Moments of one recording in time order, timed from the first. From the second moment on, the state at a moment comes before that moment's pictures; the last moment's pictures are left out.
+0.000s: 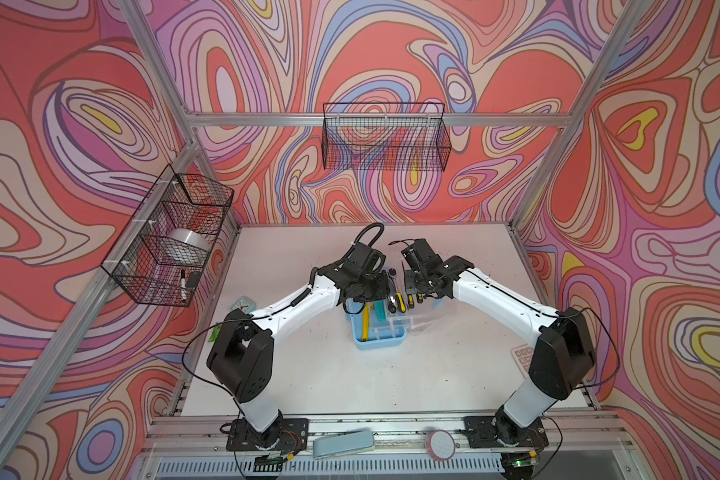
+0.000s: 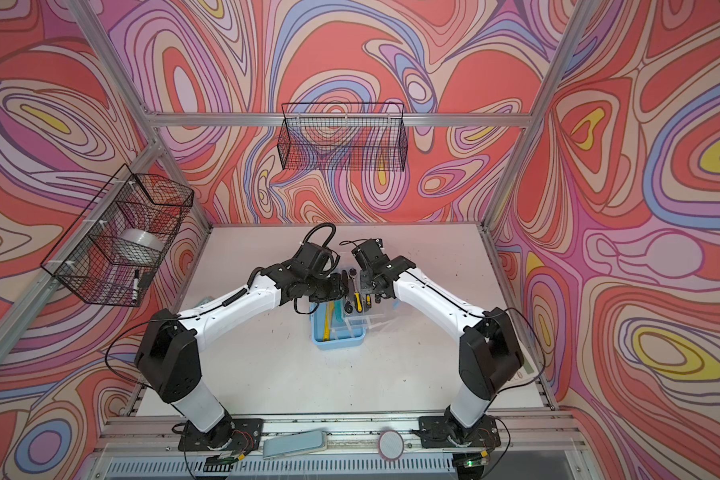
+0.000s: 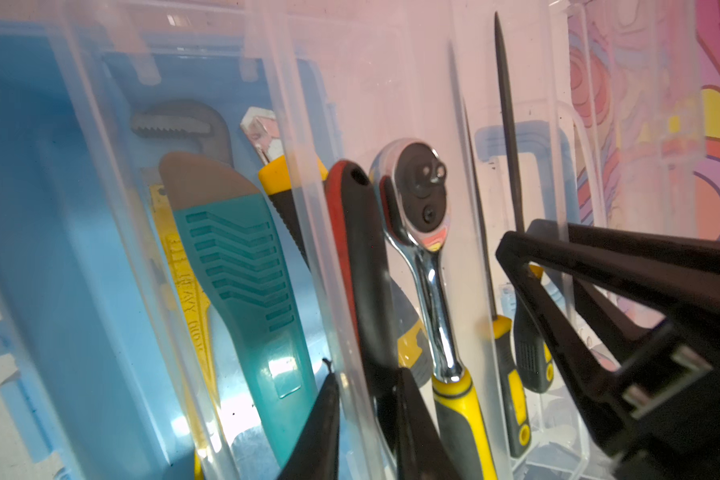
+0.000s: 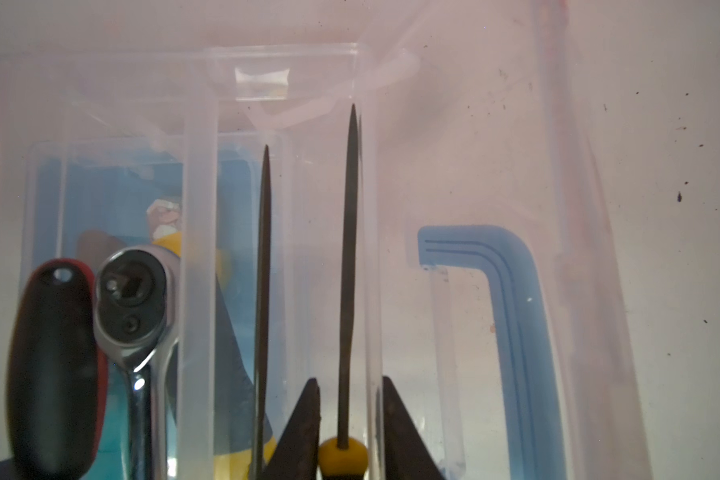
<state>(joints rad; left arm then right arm) -0.67 1.70 1.34 -0.53 0.19 -0.72 0.61 1.68 1.41 -0.77 0.30 0.49</state>
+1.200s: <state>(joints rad) -0.65 1.66 1.25 -0.41 0.21 -0.75 0.61 1.68 1.45 -0.77 0.27 0.48</state>
